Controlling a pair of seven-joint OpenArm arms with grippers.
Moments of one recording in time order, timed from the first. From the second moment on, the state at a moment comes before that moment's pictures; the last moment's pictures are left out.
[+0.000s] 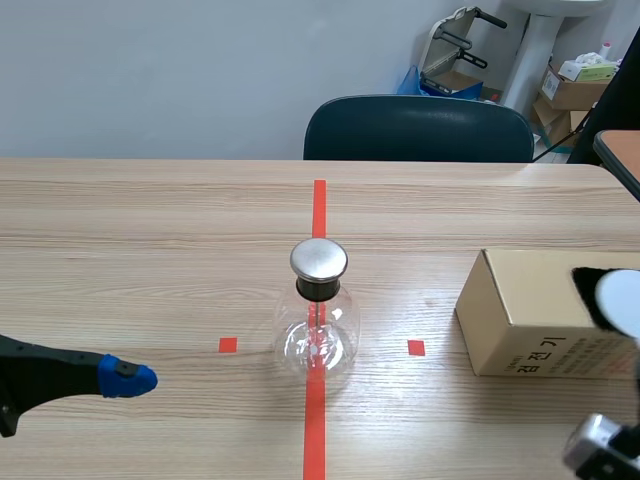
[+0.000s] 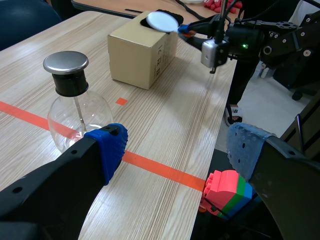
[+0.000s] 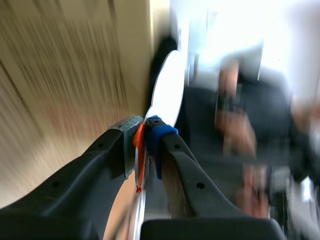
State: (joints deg) left arm 23.4 -74.3 46.2 109.3 -21.6 -11.7 -43.6; right arm -28.7 6.6 24.5 68.6 -71.9 -39.4 27.1
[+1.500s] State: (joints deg) left arm 23.4 -74.3 46.2 109.3 -21.6 -11.7 -43.6; right arm -28.4 6.2 27.0 70.6 -76.6 -39.0 42.0
